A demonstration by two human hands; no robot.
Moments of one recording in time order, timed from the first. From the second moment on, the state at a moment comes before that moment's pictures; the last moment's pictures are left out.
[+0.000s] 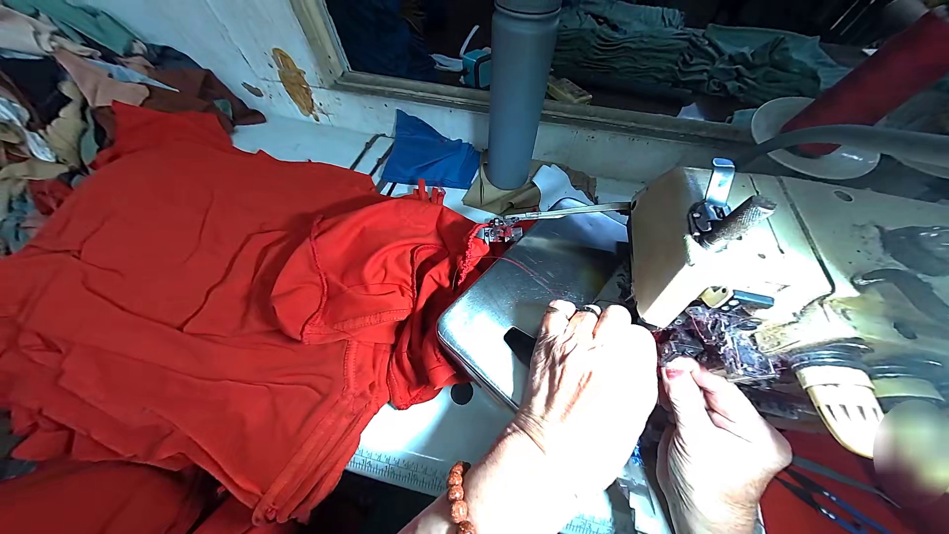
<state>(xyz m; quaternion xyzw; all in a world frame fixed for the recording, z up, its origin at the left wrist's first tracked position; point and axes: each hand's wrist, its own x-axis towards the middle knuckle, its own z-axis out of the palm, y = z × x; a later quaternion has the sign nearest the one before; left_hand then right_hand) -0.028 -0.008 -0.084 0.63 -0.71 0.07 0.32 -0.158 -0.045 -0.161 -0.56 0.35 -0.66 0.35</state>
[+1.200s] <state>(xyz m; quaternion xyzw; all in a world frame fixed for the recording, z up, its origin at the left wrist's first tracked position) -0.013 -0.008 -0.083 0.63 -0.70 -0.02 0.35 -0.167 -0.045 -0.167 -0.62 0.34 -0.64 0.29</state>
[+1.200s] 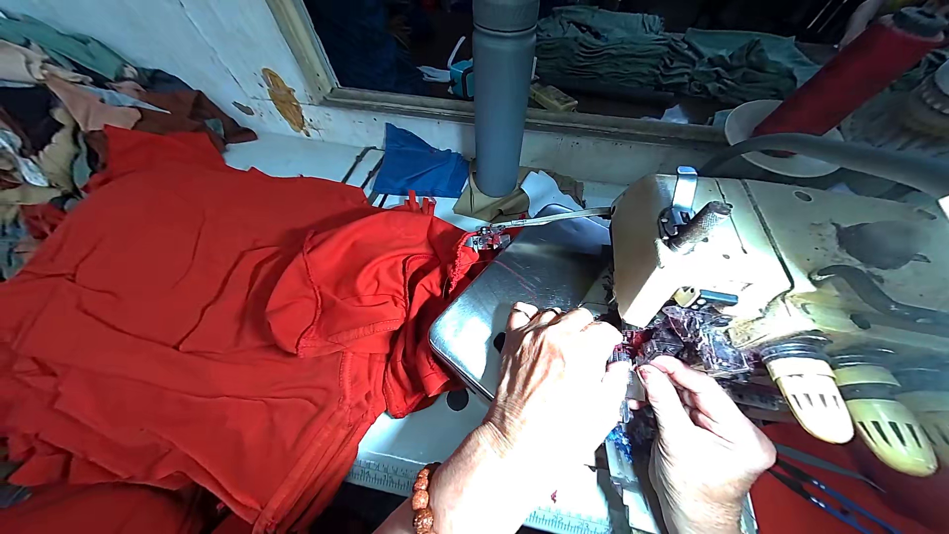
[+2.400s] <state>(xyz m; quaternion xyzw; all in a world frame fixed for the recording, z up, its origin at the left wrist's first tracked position) 0.012 -0.007 -0.084 0.64 -0.68 0.04 0.36 -0.181 -0.042 -0.166 -0.71 0.45 -0.53 -0.12</state>
